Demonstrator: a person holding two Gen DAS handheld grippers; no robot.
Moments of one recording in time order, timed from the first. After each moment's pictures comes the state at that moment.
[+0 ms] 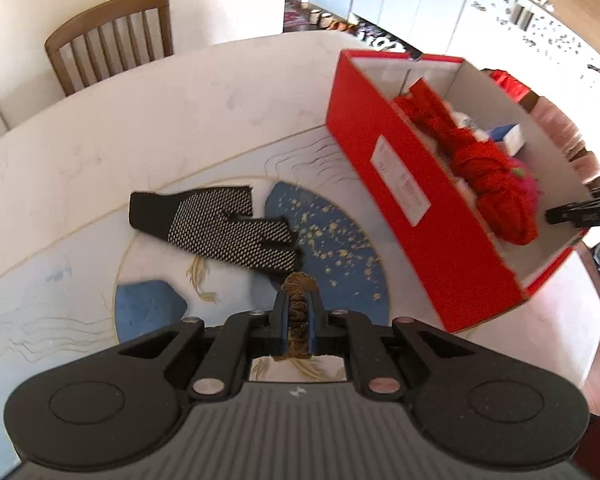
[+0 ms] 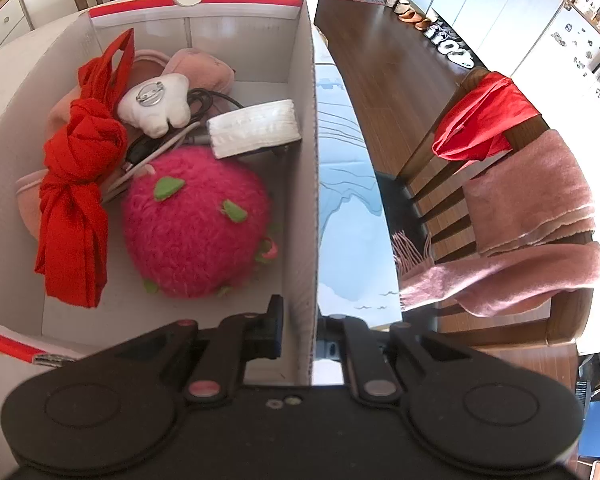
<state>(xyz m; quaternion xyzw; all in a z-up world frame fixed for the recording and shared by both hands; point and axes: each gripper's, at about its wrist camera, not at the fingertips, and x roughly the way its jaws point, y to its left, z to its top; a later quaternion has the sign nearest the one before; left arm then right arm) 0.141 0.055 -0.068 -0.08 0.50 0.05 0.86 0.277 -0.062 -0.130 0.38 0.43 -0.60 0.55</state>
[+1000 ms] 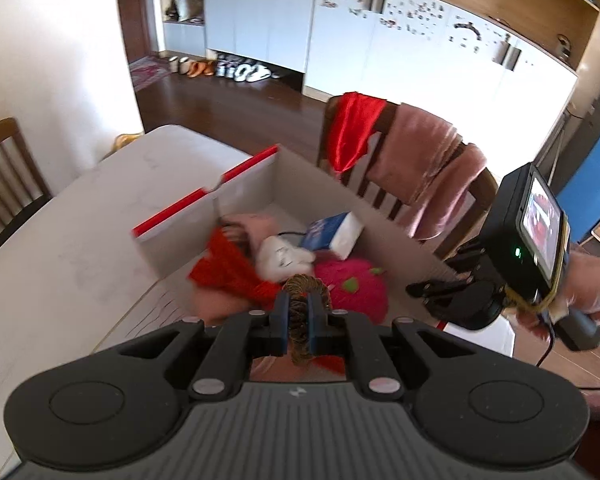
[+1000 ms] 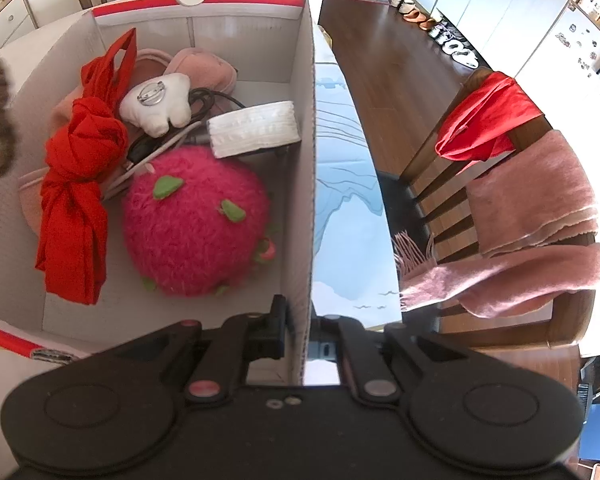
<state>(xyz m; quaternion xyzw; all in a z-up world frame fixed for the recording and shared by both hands) 0.262 -0.061 0.023 0.02 0.46 -0.13 0.88 0.276 -0.063 -0.129 0.37 0.44 -0.59 0.57</state>
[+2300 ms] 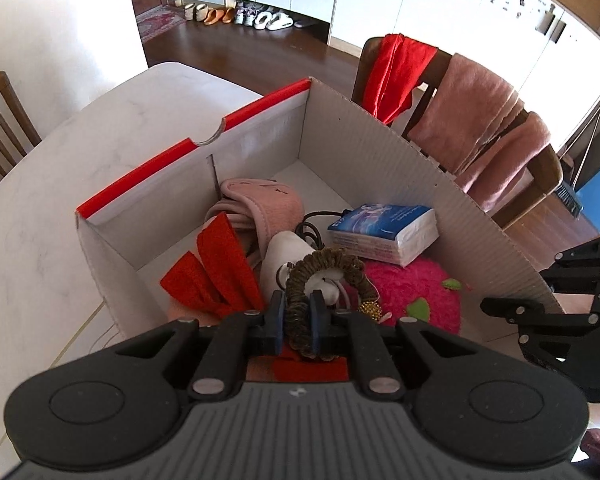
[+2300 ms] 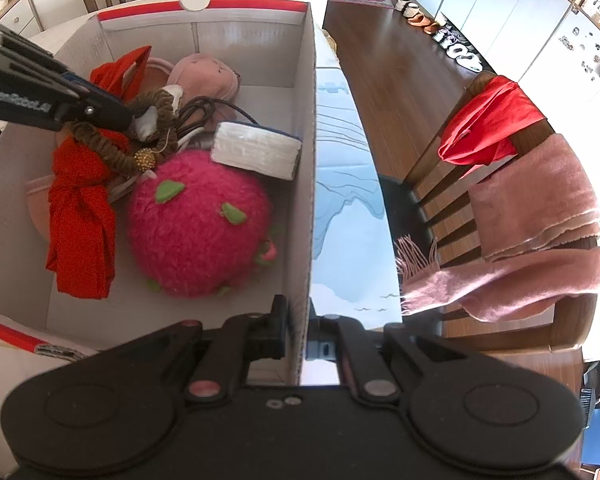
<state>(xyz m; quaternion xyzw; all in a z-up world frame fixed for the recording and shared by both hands) 0.336 -0.063 -0.070 0.01 0.53 -0.10 0.85 0.274 -0.061 -0.128 0.36 0.45 -0.57 0.59</state>
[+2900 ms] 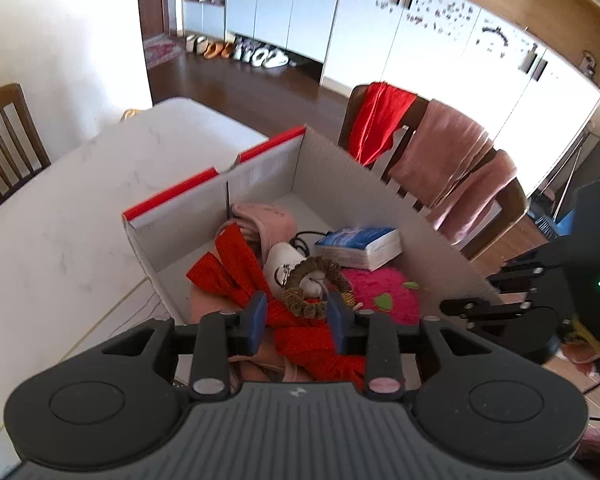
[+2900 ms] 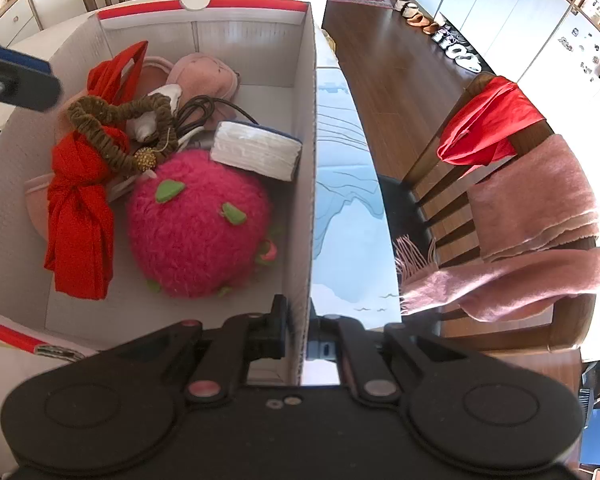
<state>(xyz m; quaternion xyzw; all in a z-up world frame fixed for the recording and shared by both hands) 0.291 -0.046 -0.017 -0.01 0.47 -0.11 0.87 0.275 -0.060 -0.126 0.35 0.45 -0.57 0.59</state>
